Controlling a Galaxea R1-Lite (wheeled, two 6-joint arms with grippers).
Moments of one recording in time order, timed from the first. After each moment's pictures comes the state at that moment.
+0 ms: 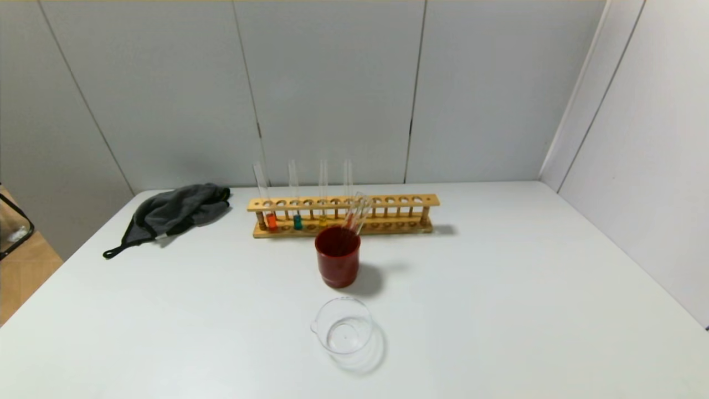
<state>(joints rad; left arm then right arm) 0.00 0.00 0.00 -0.01 0.04 -0.08 0.00 0.00 0.00 0.00 -0.01 0.01</state>
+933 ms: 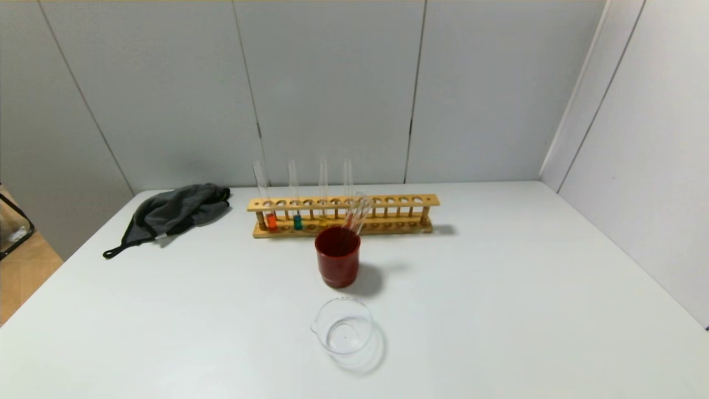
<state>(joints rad) 0.00 0.00 -0.22 0.11 -0.04 -0.07 0.00 0.00 0.00 0.00 -0.01 0.01</state>
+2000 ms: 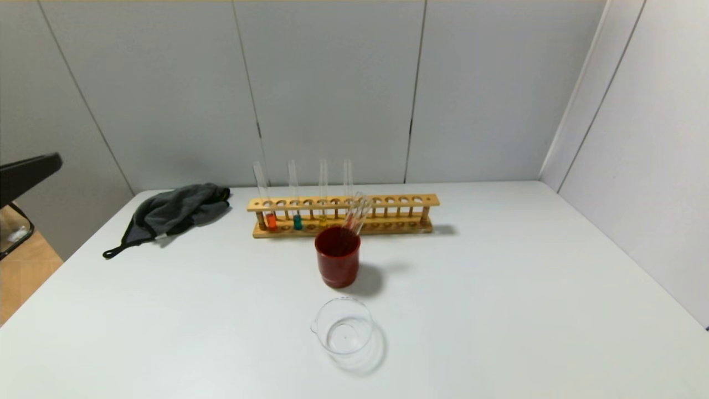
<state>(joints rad) 0.00 0.90 -0.84 -0.07 -0.17 0.05 0.00 0.00 0.00 0.00 -0.01 0.01</state>
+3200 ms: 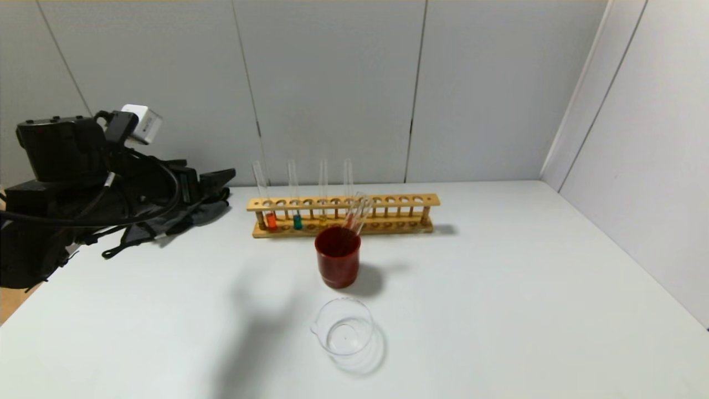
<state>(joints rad) -0.05 1.68 -0.85 -0.72 -0.28 0.04 0.00 0.00 0.00 0.00 -0.01 0.01</state>
